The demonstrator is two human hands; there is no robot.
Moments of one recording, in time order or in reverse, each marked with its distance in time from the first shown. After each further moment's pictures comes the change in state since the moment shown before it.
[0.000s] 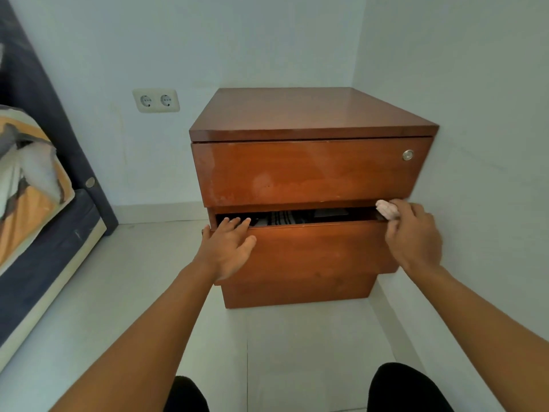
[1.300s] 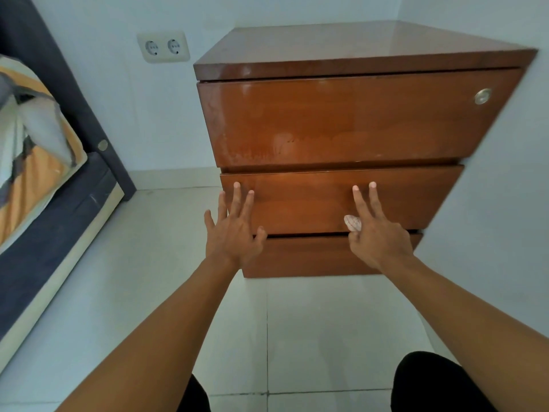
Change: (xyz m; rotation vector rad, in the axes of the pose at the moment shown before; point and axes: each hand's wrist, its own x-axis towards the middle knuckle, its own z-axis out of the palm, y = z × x) left_hand 0.008 -0.040 0.064 0.276 0.140 -0.104; right_hand -0.057 -0.058 0.094 -0.202 -0.550 -0.222
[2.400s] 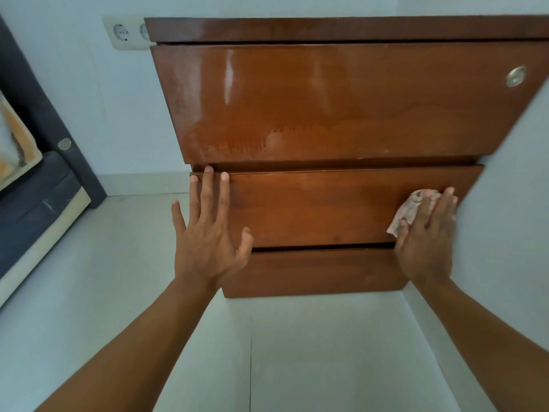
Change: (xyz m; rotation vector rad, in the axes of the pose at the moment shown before) left_hand 0.021 -0.001 0.024 -0.026 0.341 0.027; right_hand 0.050 0.109 0.090 0.158 0.530 0.165
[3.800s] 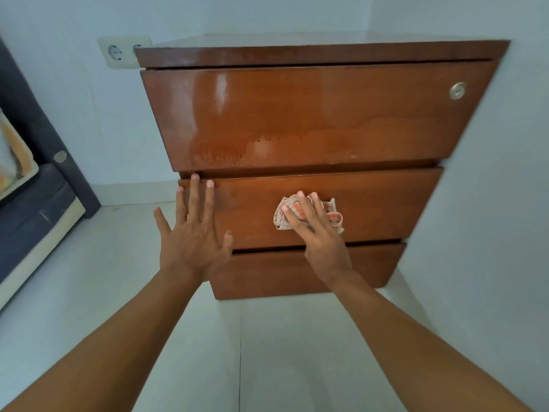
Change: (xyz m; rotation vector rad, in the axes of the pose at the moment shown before) left_hand 0.002 0.002 -0.012 0.100 -0.161 -0.022; right_hand -0.030 -0.126 0.003 0.128 -0.009 -0.586
